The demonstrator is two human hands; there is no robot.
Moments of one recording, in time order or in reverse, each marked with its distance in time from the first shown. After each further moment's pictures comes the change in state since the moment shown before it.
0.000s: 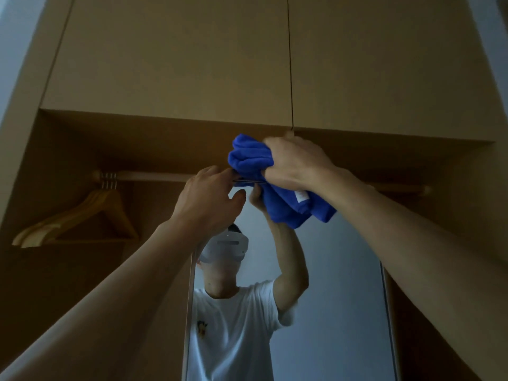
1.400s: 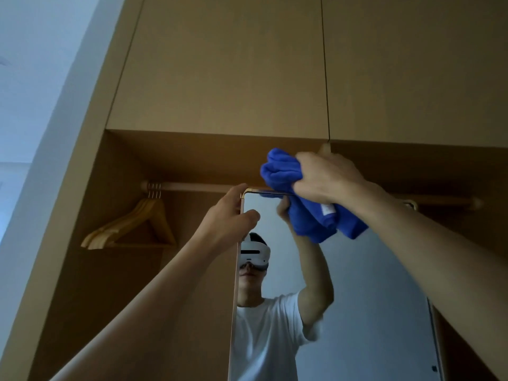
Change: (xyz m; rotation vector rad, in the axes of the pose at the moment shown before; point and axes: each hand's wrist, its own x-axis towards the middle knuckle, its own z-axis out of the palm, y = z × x) left_hand -0.036 -0.021 -0.028 -0.560 -0.146 -0.338; right_hand 0.003 -0.025 0.001 -0.054 -0.040 0.098
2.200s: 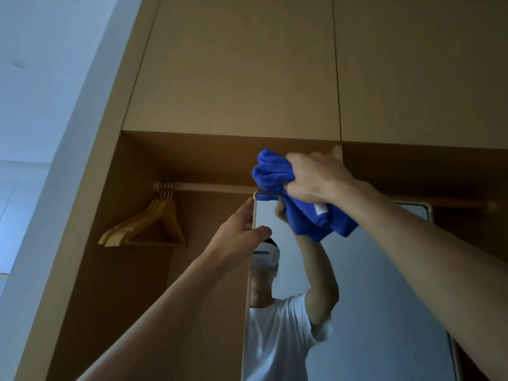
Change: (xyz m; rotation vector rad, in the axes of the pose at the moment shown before) left_hand -0.016 -0.020 0.004 -0.139 -0.094 -0.034; right_hand 0.012 -0.028 0.006 0.019 0.019 -0.109
